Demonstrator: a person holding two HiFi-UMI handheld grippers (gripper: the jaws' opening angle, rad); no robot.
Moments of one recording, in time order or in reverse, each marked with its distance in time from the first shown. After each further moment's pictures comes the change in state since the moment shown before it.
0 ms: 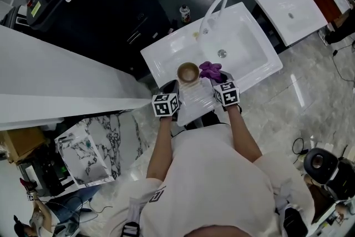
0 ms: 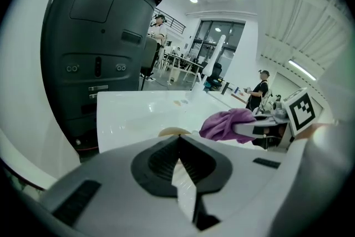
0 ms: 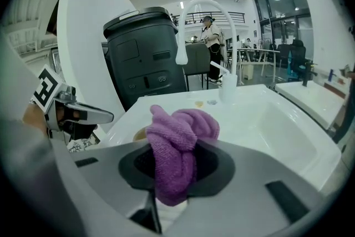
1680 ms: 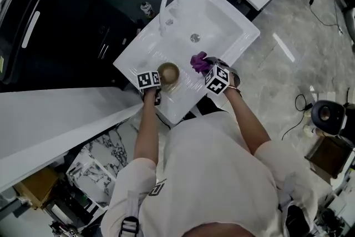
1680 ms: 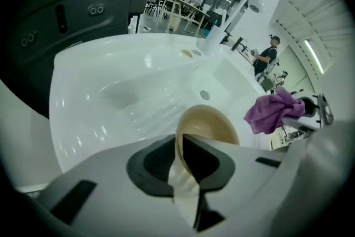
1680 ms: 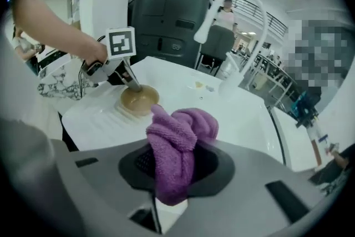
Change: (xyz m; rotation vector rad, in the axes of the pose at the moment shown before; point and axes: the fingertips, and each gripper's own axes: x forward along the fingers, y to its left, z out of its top) left arm 0.088 0.035 -0.051 0.007 0.554 -0.026; right arm -0.036 -0.020 -0.038 -0.426 0.317 -0.067
